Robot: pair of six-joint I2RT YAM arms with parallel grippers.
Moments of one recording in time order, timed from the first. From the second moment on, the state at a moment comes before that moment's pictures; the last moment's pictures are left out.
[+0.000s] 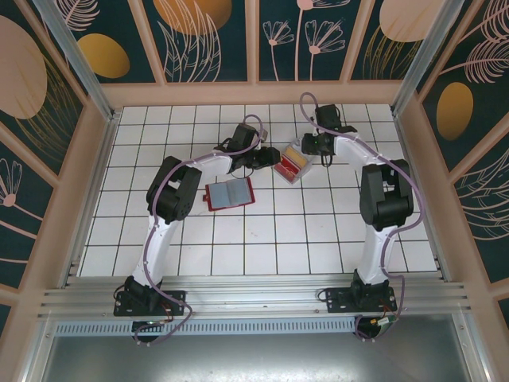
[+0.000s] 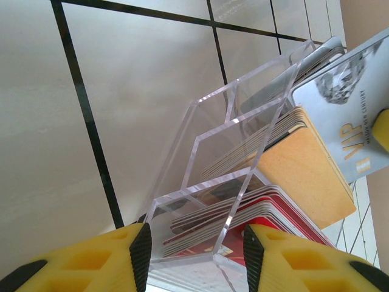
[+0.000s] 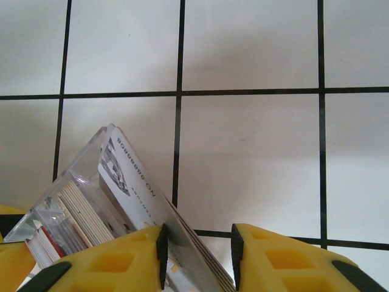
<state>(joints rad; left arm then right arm) -0.54 2.36 1.69 -0.04 0.50 -0.70 0.24 1.97 1.50 -0.49 -0.05 0.20</state>
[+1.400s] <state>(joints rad) -0.54 2.37 1.69 -0.03 0.51 -0.70 0.19 1.93 1.52 -0.53 -0.19 0.21</state>
